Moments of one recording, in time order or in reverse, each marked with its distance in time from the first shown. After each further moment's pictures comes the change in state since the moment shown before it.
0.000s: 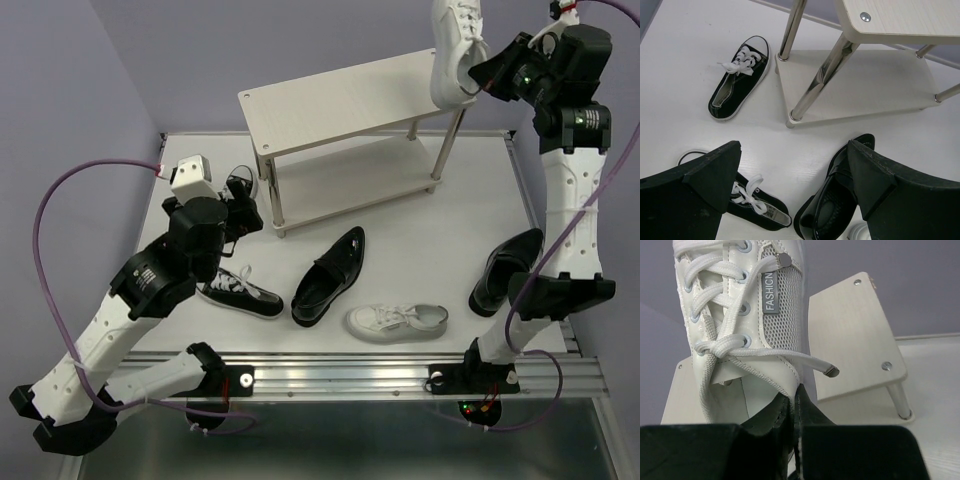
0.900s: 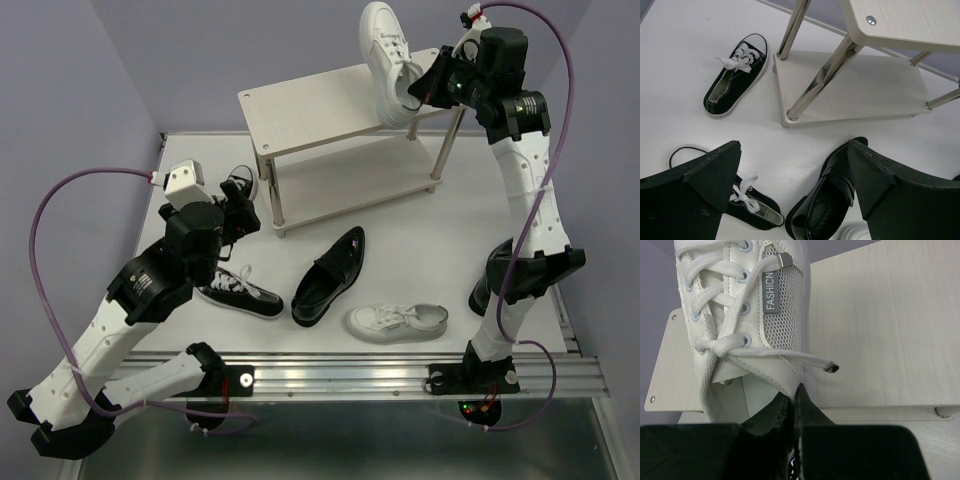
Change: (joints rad) left arm 0.000 -0.034 -0.029 0.002 -0.011 -0.064; right arm 0.251 0.199 0.173 -0.129 0.061 -0.098
